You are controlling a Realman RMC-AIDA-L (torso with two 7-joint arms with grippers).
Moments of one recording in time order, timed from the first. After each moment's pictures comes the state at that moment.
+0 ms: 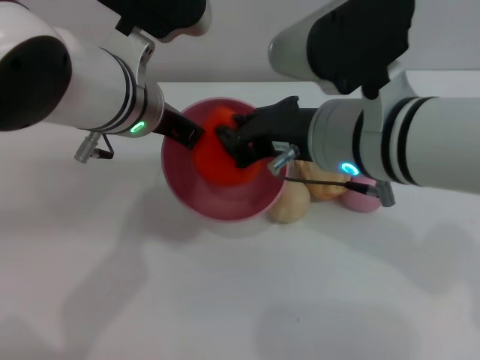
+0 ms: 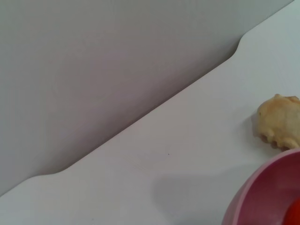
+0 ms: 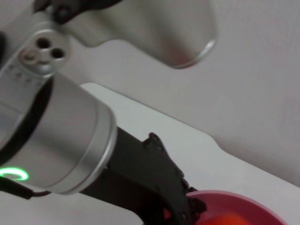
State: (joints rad) left arm -0.59 -2.07 1.82 1.57 -0.20 -1.24 -0.01; right arm 0.38 2.08 -2.00 -1.72 0.46 0.87 -0.03
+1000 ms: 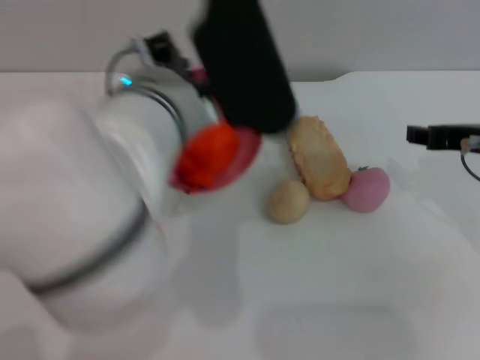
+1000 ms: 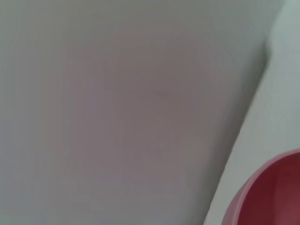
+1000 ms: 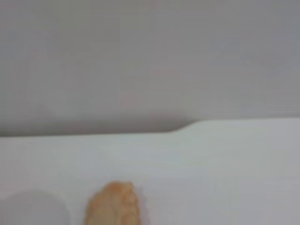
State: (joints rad) left arm -0.51 -2.07 2.27 1.72 0.44 -1.21 0.08; right arm 0.16 2.07 -1.57 -1.65 0.45 0.95 0.01
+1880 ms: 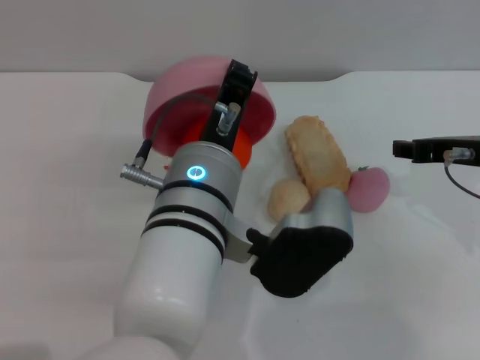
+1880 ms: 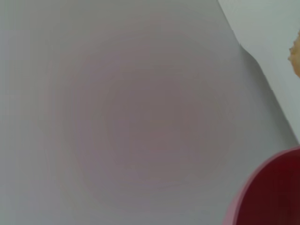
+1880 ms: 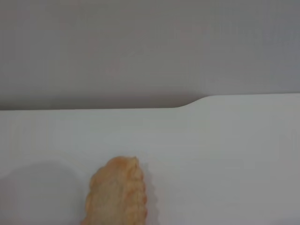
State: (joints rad) left arm -0.43 -2.08 2.71 1.46 1.13 -1.10 0.16; right arm 0.20 2.08 -1.60 -1.57 0.45 0.95 0.00
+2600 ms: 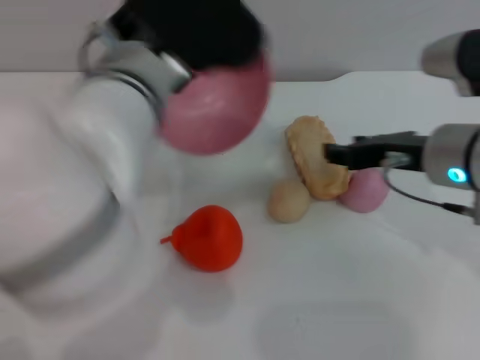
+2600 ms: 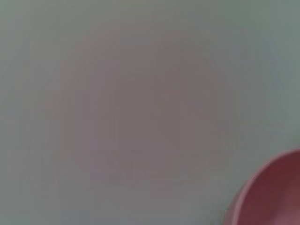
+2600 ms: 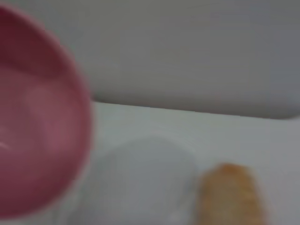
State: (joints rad) left arm -0.46 -2.07 2.23 1.78 0.53 -1.20 -0.31; right arm 0.22 2.08 -1.72 -1.57 0.60 0.88 -0.12
